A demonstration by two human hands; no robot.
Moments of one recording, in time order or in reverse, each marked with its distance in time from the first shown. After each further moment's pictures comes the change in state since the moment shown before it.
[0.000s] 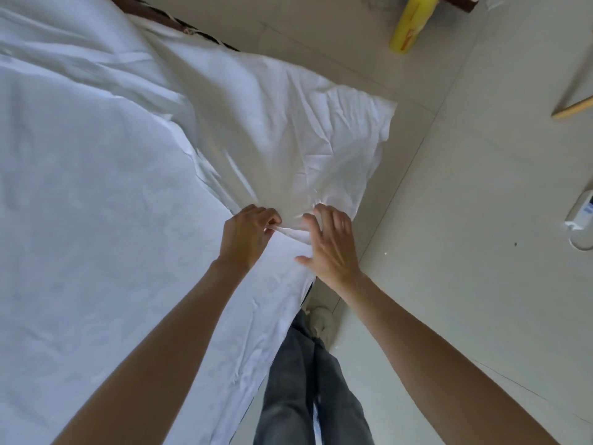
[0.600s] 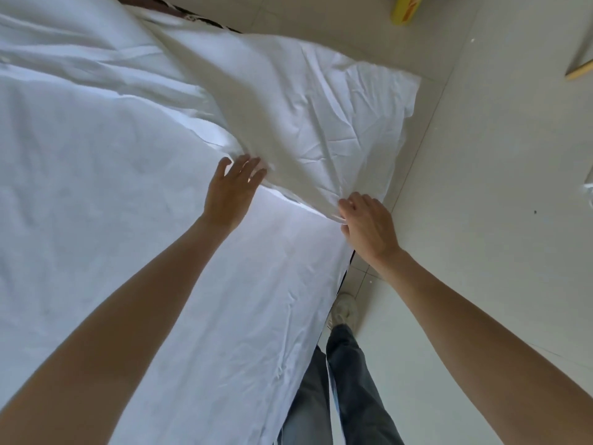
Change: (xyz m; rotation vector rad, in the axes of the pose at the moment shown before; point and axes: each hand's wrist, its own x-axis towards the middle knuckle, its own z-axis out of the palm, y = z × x) left_hand 0.043 -0.107 -0.016 0.614 -0.074 0.408; right_hand 0.015 -0.006 0.001 -0.135 0.081 0.025
